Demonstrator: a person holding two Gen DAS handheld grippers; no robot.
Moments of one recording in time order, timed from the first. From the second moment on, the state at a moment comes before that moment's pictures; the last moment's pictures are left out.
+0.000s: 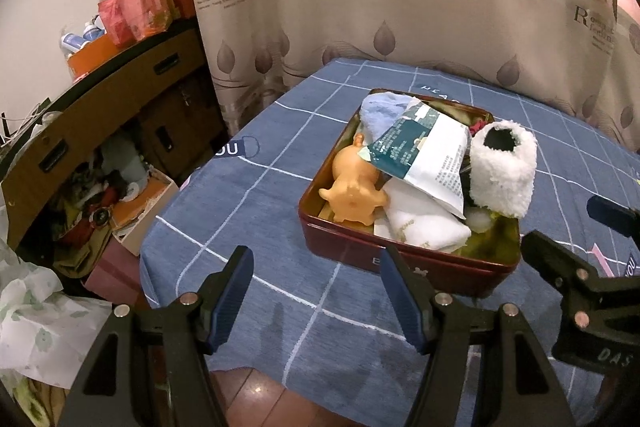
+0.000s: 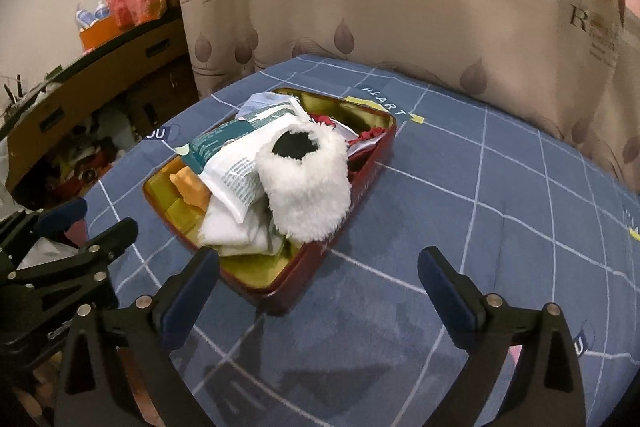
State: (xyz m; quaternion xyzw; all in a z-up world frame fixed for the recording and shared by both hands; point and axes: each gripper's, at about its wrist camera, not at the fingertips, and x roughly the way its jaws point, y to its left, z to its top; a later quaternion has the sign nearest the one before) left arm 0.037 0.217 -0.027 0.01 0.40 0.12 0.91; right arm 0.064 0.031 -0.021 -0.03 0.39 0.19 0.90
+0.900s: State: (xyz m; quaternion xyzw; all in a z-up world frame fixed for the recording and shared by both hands) left arm 0.036 0.213 -0.026 0.01 0.40 0.12 0.91; right arm 0.058 0.039 -0.027 -0.04 0.40 0.20 0.89
